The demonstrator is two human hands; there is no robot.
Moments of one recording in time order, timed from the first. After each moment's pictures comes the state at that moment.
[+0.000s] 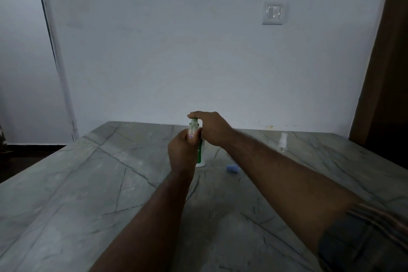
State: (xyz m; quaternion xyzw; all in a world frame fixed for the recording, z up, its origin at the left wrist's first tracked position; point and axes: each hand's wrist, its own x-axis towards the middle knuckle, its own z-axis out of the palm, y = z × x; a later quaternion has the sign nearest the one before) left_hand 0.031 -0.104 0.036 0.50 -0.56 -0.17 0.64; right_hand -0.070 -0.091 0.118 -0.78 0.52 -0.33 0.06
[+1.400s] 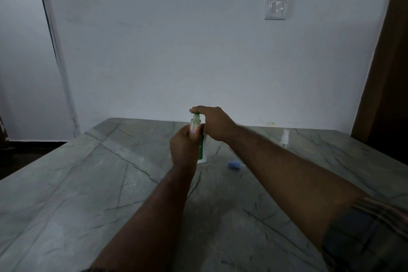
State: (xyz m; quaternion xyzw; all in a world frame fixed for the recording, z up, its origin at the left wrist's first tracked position) left_hand 0.031 -0.100 0.039 0.49 -0.56 -0.18 0.64; right_hand -0.074 -0.096 0.118 -0.79 0.52 -0.33 0.05
